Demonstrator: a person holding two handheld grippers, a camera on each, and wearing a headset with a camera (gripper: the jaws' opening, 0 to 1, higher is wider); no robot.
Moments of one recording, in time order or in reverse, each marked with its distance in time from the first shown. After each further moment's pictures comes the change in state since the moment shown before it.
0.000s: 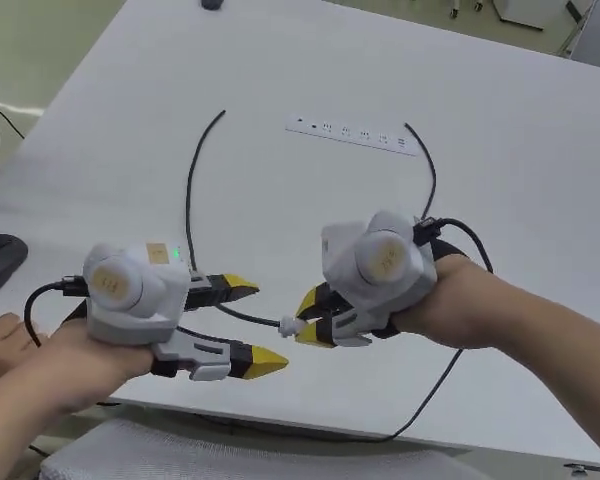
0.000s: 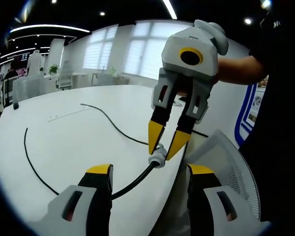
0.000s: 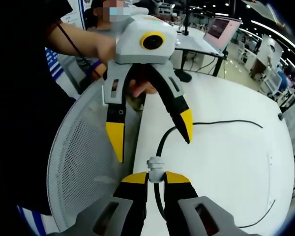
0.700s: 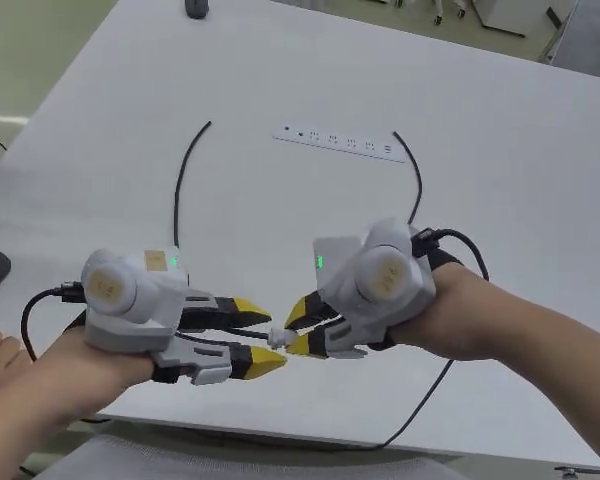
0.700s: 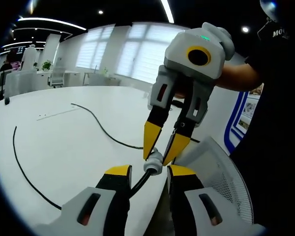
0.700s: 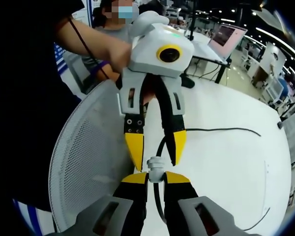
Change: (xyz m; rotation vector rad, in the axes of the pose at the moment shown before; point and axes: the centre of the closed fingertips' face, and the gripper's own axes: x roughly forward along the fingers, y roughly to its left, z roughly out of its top) left arm 0.011 -0.014 0.009 -0.037 -0.023 -0.105; right arm -0.008 0.004 0.008 -0.056 -0.023 0.002
